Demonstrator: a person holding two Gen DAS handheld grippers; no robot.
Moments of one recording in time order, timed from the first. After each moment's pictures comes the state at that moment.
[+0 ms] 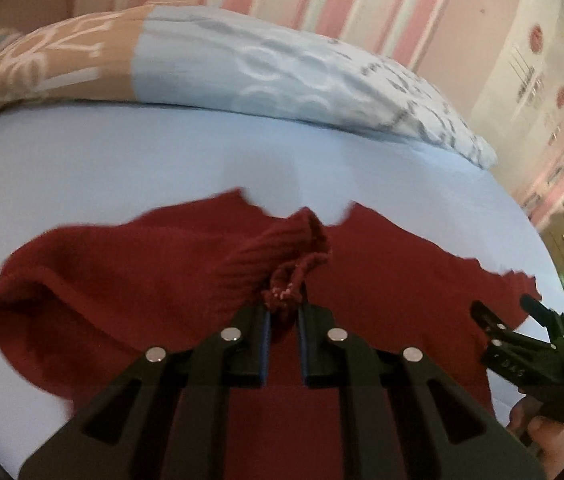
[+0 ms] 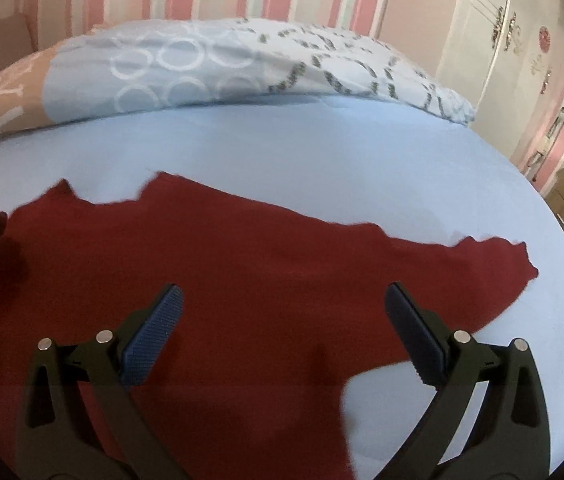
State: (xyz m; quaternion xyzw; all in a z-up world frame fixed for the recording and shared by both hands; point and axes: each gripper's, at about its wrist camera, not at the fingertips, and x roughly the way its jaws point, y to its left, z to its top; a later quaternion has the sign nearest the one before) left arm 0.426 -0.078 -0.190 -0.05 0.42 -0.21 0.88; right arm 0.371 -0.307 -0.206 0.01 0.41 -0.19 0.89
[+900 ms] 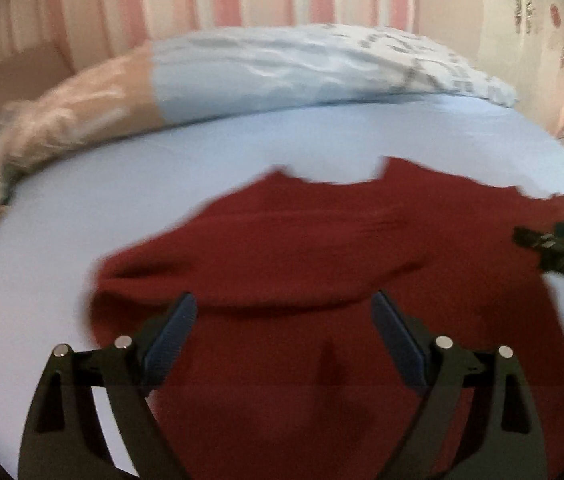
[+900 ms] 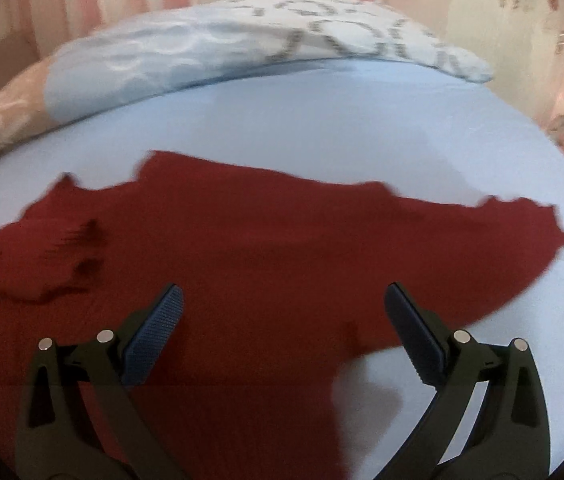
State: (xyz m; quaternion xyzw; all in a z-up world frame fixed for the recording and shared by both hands) left arm 0.383 -0.044 -0.197 0.10 0.39 -0.13 0.90; right arm 0.370 -0.315 -0.225 0.08 0.43 -0.10 0.89
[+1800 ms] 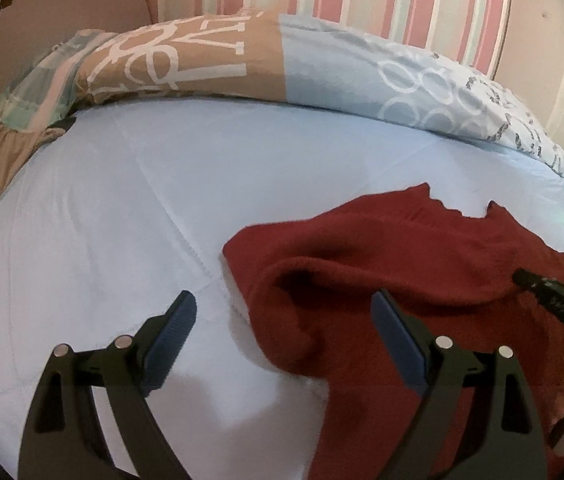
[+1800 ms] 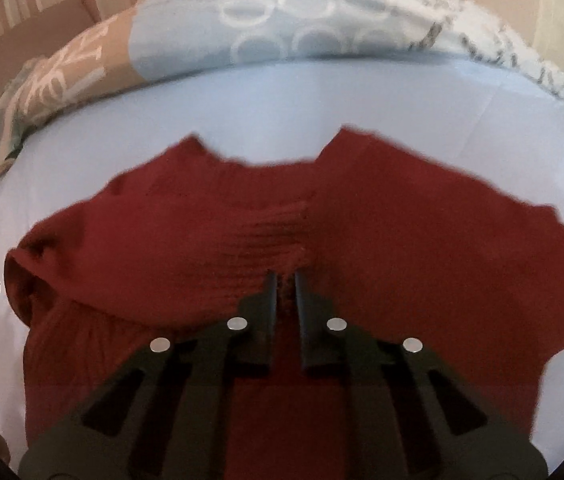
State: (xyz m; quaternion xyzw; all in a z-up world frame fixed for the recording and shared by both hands) left arm 0.408 0.082 -0.194 -0.01 0.41 -0.05 0.91; right arm 0.424 -0.202 -0.225 0.06 0.44 -0.04 0.89
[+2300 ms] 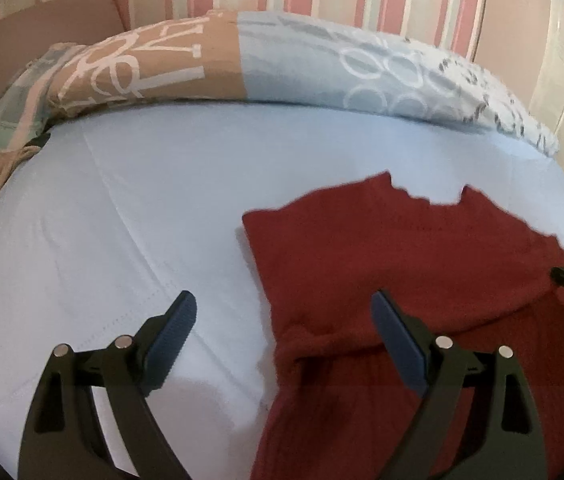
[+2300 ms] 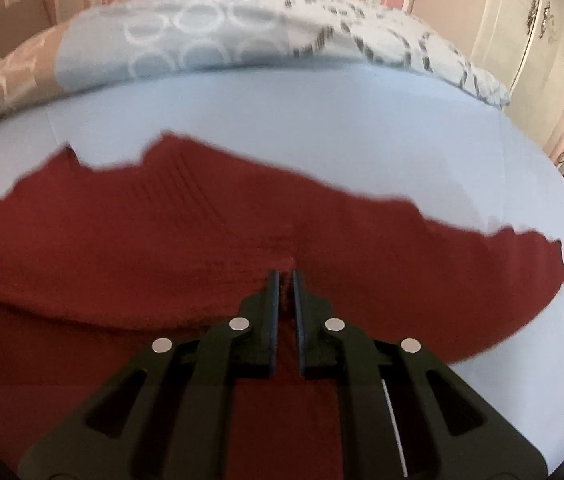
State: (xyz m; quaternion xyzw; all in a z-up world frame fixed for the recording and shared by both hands) left arm 0.412 0.035 -0.196 0.02 0.42 -0.08 0.90; right arm 0.381 -0.320 -0.245 0.01 0.46 -0.12 0.88
